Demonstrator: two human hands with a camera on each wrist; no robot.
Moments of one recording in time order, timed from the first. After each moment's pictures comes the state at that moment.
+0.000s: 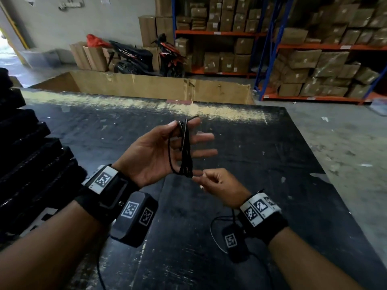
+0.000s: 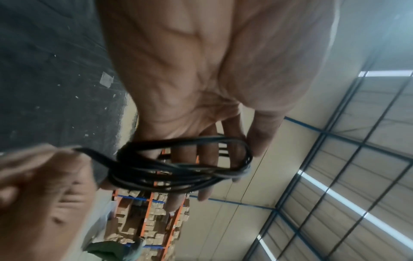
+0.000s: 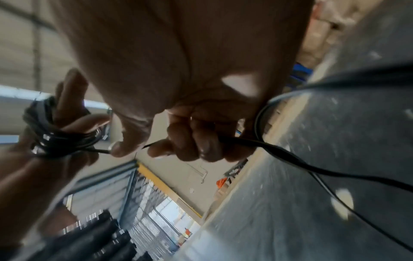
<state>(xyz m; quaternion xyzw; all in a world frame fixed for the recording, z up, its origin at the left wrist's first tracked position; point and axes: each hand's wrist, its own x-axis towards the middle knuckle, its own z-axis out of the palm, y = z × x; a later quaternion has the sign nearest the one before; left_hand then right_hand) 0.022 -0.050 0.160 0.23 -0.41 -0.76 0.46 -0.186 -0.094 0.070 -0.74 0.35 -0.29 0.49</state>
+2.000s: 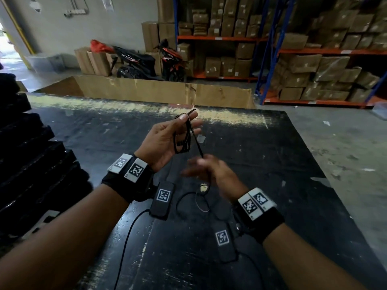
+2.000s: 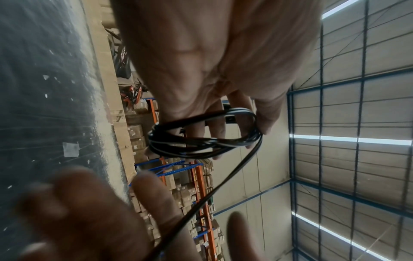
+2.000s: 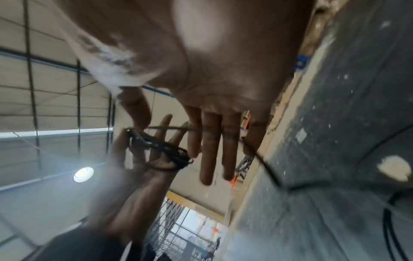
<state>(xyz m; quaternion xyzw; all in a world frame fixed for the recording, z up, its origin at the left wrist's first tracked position) 0.012 -0.094 0.159 0.38 -0.47 -0.57 0.56 -0.168 -0.093 0.100 -0.57 0.35 -0.36 0.65</state>
